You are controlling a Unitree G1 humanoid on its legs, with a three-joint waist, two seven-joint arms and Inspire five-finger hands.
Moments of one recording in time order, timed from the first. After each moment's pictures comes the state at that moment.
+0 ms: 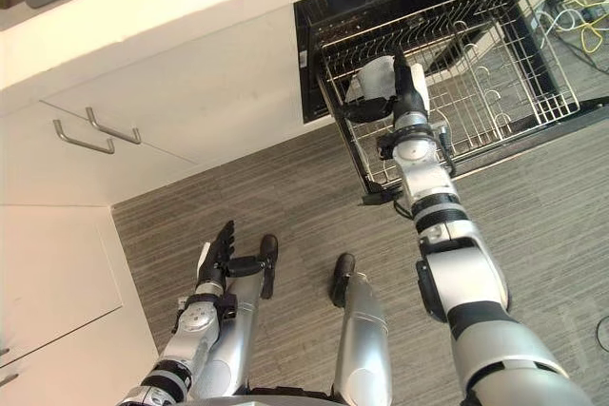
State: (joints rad) left arm -0.11 0.05 -0.10 0.74 -0.08 -0.24 0.20; right arm -0.87 -0.38 0.11 0.70 0.01 0.00 -0.20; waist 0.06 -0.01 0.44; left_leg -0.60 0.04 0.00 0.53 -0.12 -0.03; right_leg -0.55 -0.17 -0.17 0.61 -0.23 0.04
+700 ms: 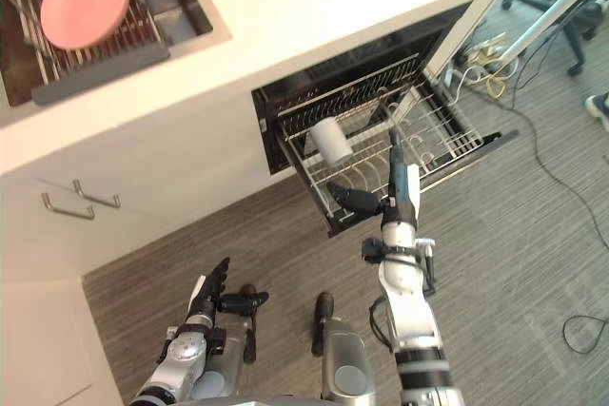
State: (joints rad) left arm 0.02 0.11 -0.14 0.84 -0.01 -0.20 0.18; right arm 0.04 -0.07 0.00 -0.06 -0.16 -0.07 -0.22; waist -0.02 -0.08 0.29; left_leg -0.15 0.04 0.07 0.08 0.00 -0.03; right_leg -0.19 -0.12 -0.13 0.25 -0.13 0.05
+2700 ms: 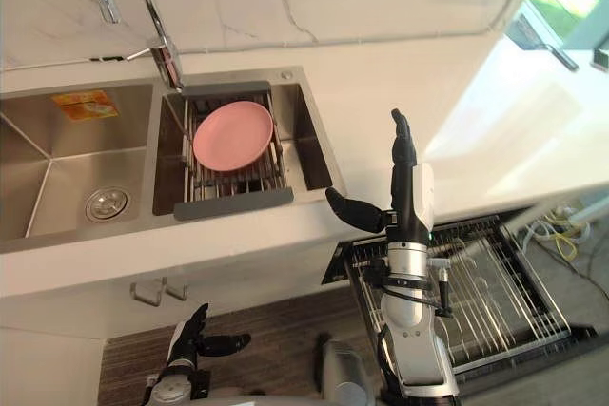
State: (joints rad) left arm 0.09 0.10 -0.09 0.94 -0.04 -0.22 0.22; right arm 0.14 -0.17 0.07 -0.26 -0.42 -0.16 -0.30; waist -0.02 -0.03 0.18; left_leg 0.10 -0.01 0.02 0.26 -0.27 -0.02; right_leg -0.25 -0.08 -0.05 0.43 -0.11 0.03
